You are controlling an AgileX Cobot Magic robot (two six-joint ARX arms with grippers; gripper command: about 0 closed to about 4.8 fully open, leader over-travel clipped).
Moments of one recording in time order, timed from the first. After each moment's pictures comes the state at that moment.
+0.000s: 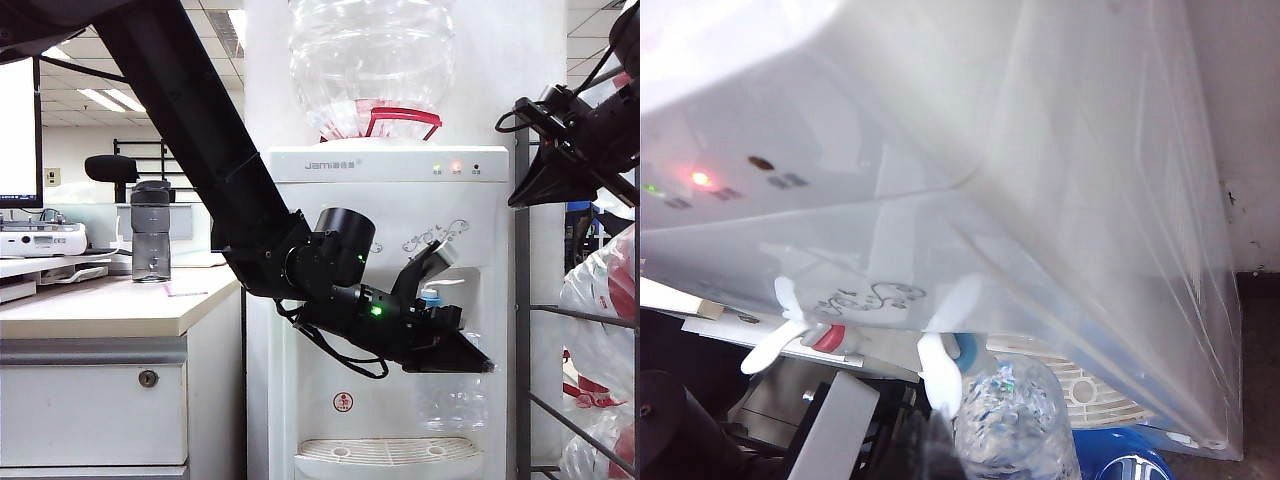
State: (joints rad) left arm -0.65 2.58 1.72 0.38 0.73 0.04; right arm -0.02 1.69 1.11 0.00 -0.57 0.32
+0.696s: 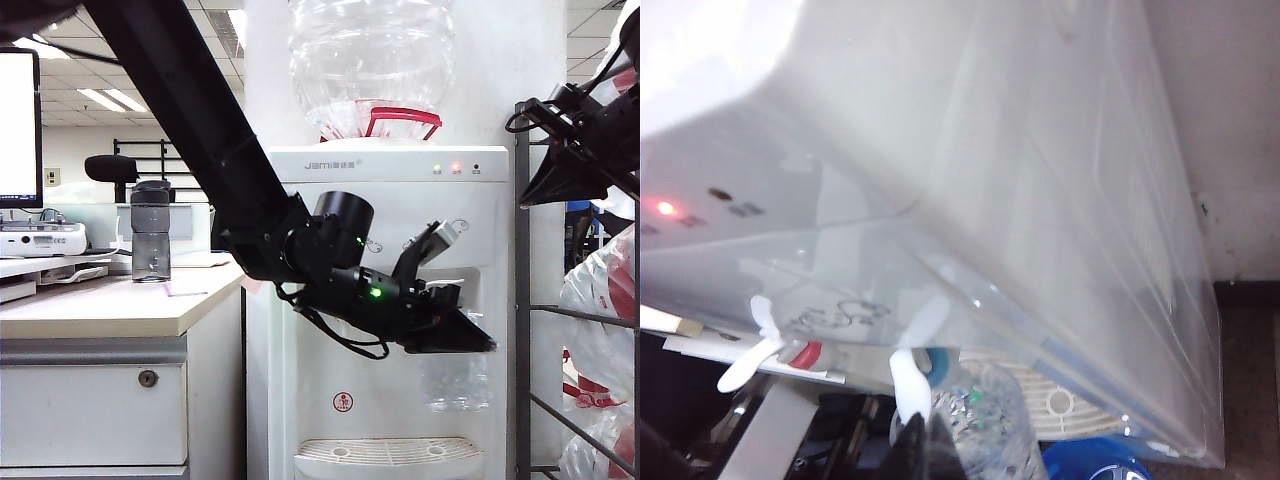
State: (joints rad) left arm -0.65 2.54 1.71 0.38 0.76 0.04; right arm -0.05 1.68 1.11 0.02 -0.55 0.32
